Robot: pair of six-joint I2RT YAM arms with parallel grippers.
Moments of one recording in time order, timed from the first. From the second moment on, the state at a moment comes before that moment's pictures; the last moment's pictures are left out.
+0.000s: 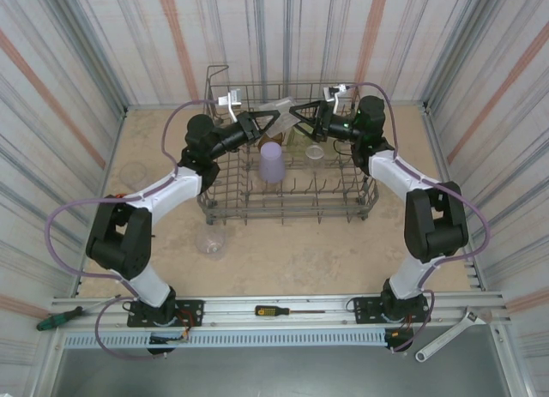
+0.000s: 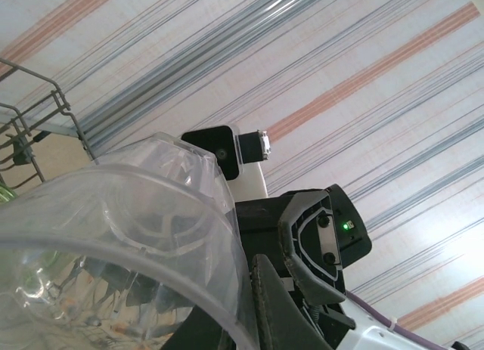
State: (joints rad) left arm -0.44 1.64 1.11 0.76 0.63 -1.14; right arm 0.26 1.72 1.21 0.58 -0.99 1.18
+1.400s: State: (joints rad) left arm -0.44 1.49 1.07 0.47 0.62 -1.02; right arm 0.33 1.77 1.36 0.47 -0.95 1.07
